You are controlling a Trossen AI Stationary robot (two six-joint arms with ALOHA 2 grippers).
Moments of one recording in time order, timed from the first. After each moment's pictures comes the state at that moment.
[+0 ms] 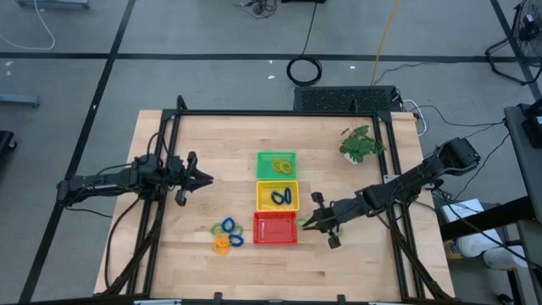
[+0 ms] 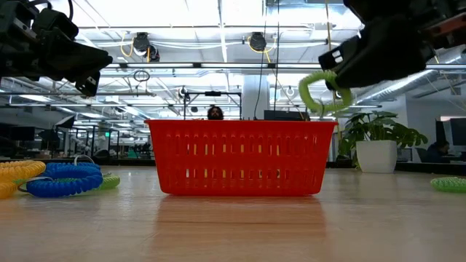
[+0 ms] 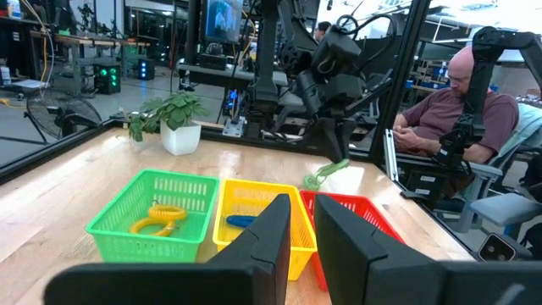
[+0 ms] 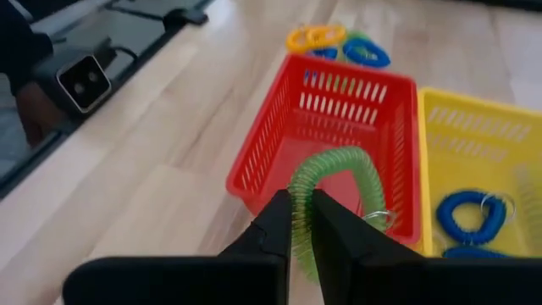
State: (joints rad) left arm 0.16 0.09 0.01 0.11 0.26 -0.16; right arm 0.40 1.38 0.56 0.31 0.07 0.03
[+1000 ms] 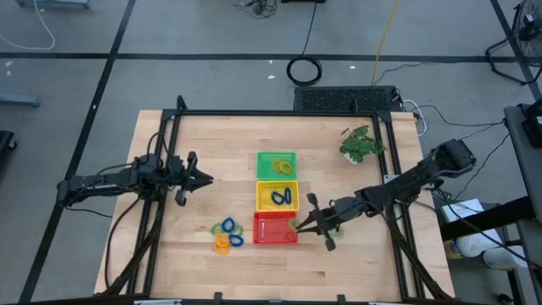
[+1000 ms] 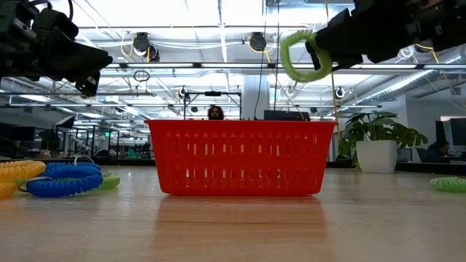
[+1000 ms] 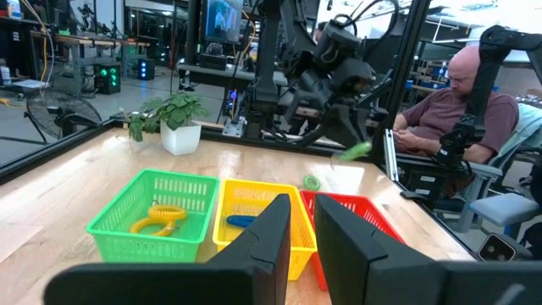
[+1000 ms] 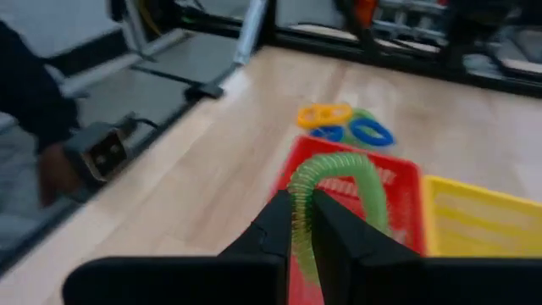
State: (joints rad) left arm 0.16 0.09 0.01 0.11 0.26 -0.16; right arm 0.40 1.45 0.56 0.57 0.03 -0.02
